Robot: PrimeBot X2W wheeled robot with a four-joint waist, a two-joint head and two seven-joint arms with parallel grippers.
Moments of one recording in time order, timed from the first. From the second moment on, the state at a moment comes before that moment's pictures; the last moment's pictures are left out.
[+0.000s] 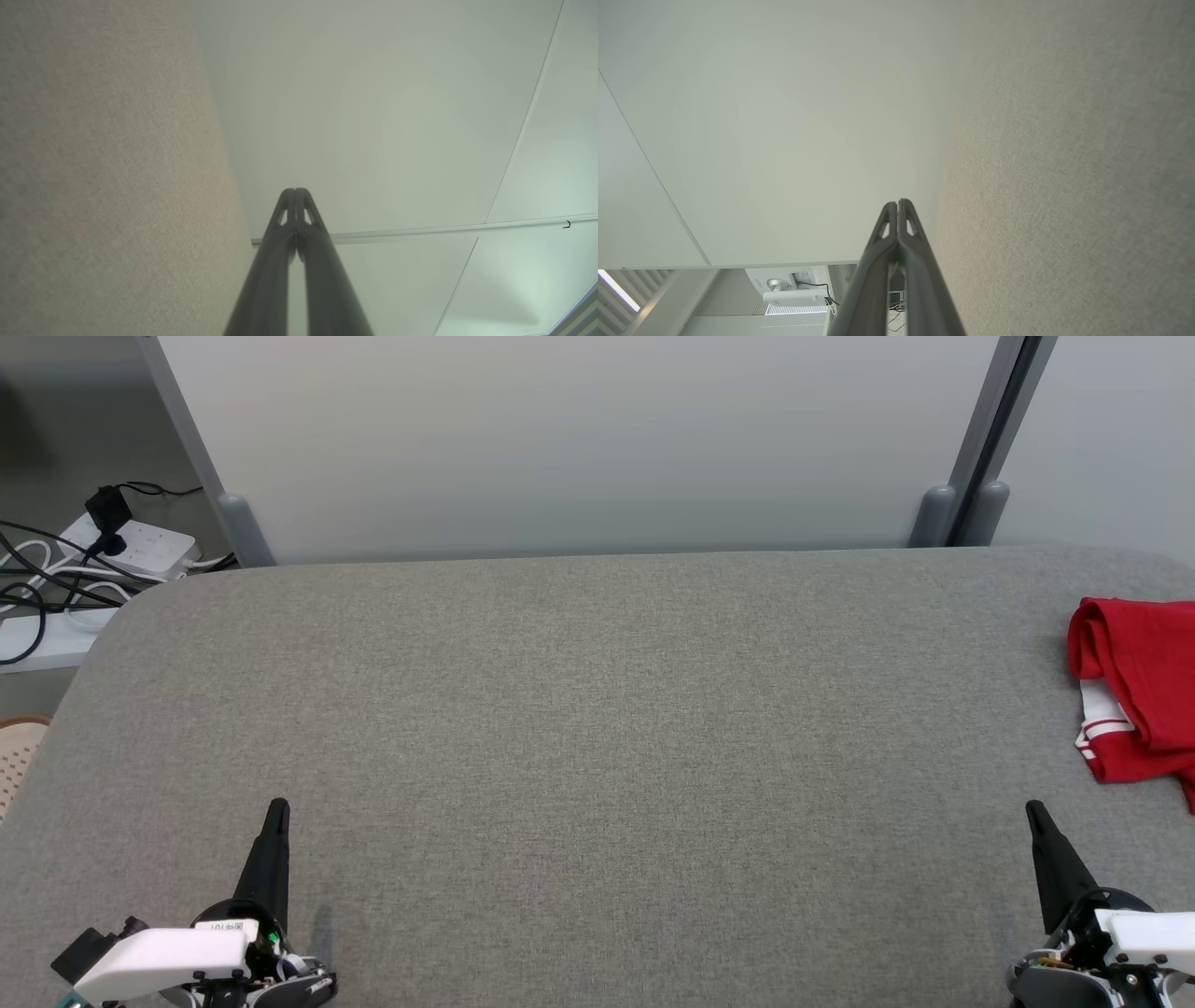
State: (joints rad) left arm -0.05 0.04 0.08 0.27 -1.61 -0.12 0.11; right arm -0.06 -0.04 -0.13 0.27 1.60 0.13 0.11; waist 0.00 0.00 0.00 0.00
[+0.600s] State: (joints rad) left arm -0.05 0.04 0.08 0.27 -1.61 -0.12 0.11; right arm -0.06 -0.04 -0.13 0.27 1.60 0.13 0.11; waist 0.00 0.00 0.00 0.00
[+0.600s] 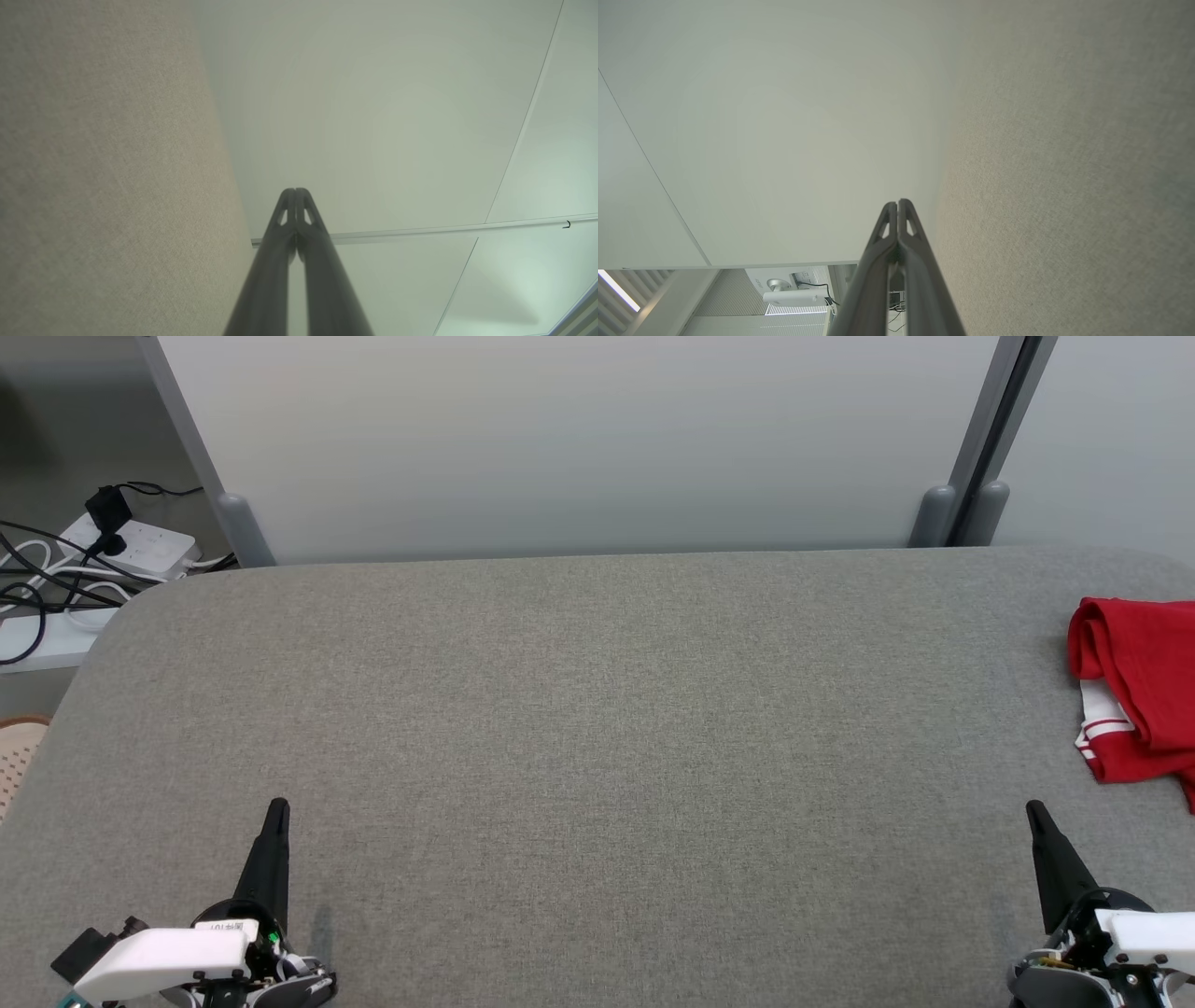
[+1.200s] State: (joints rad) left arm -0.05 0.04 0.08 0.27 -1.61 -0.12 0.11; right arm -0.06 -0.04 -0.13 0.27 1.60 0.13 0.11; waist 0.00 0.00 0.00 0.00
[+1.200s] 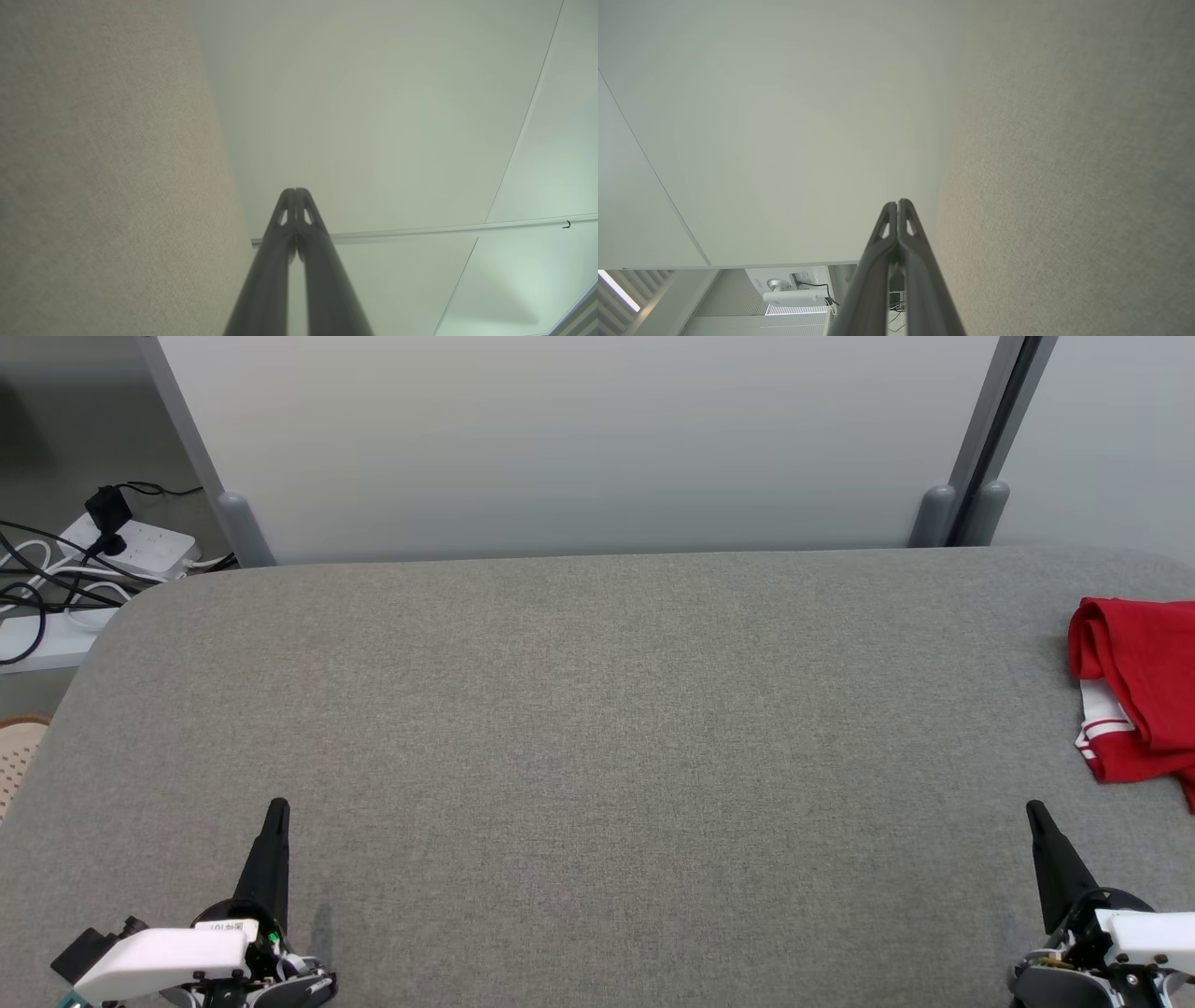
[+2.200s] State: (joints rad) left arm -0.05 0.04 0.08 0.27 -1.61 -0.12 0.11; right arm -0.06 -0.04 -0.13 0.27 1.60 0.13 0.11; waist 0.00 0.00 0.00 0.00
